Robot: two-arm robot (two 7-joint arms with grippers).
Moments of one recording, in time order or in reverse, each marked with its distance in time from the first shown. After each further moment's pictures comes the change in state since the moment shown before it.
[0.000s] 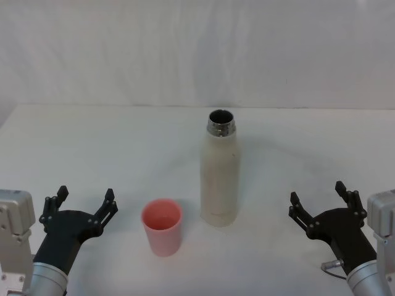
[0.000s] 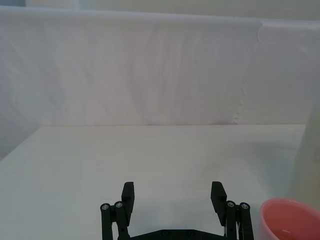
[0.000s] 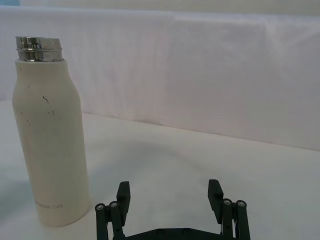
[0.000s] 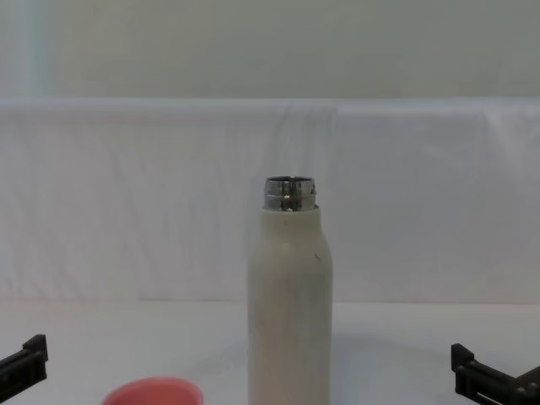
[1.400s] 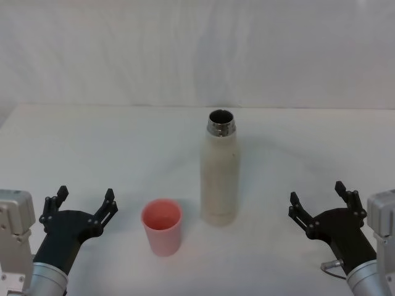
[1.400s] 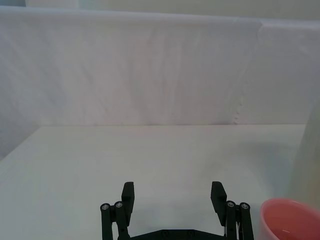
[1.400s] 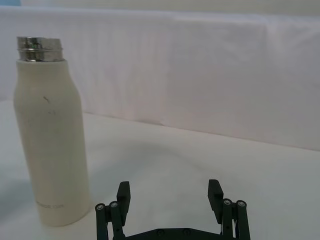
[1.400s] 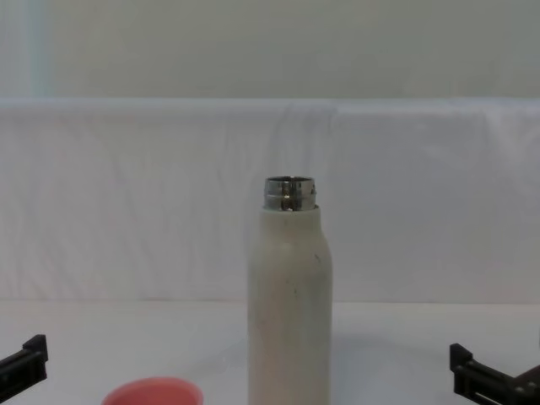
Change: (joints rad) left arm 0.000 0.000 0.000 0.000 0.000 0.000 0.000; right arm 0.000 -0.001 0.001 0.000 0.000 0.001 0.003
